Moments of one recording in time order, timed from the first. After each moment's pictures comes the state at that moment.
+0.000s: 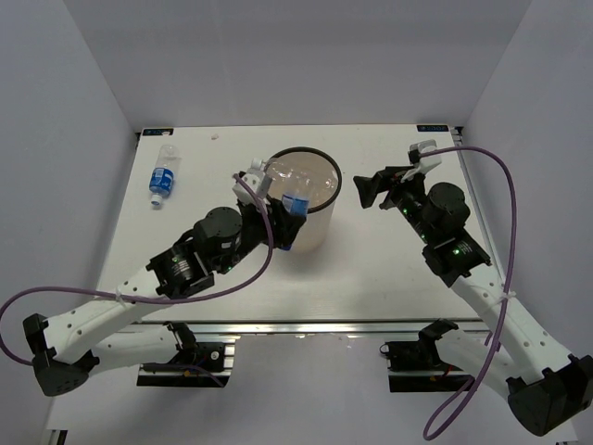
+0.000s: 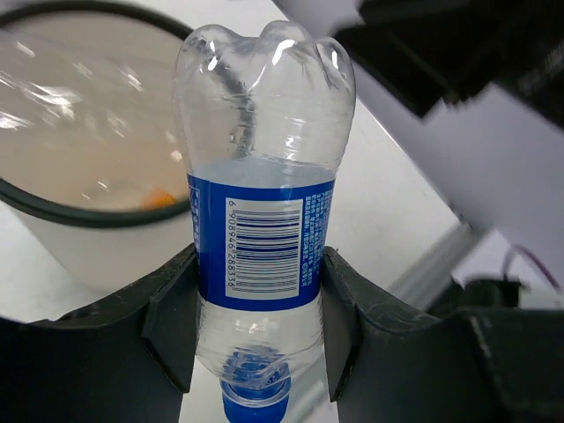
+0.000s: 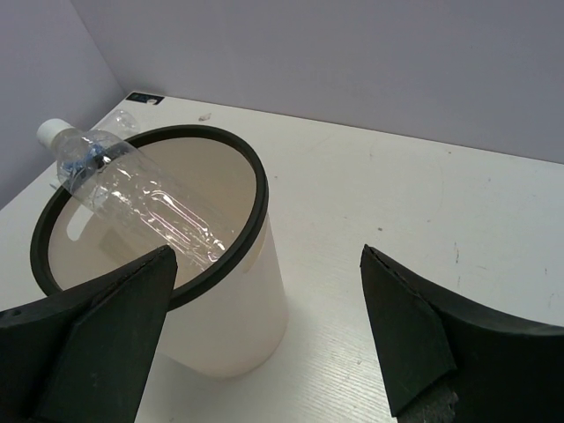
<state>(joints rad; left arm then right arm) -1.02 0.96 1.01 -0.24 -0.25 -0.40 0.50 0.90 0.85 0.07 0.00 0.15</state>
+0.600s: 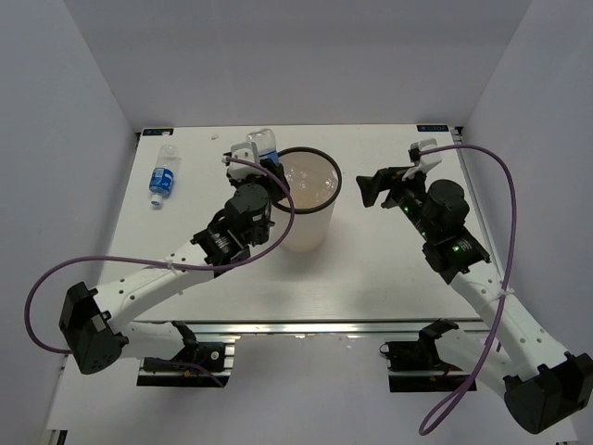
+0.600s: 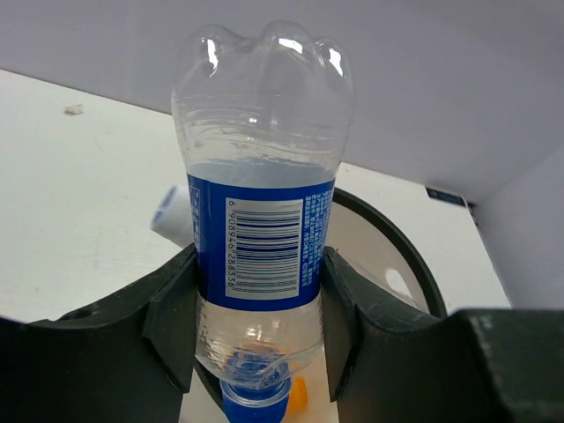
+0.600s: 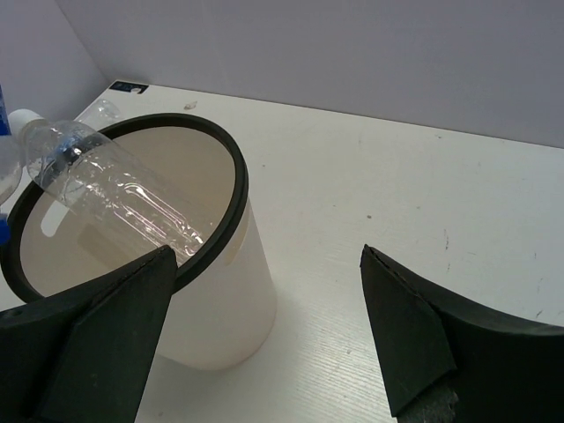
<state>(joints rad) -0.92 1.24 1.05 0.15 -0.87 -0.37 0.46 0.92 0.85 0.05 -0.02 0.15</state>
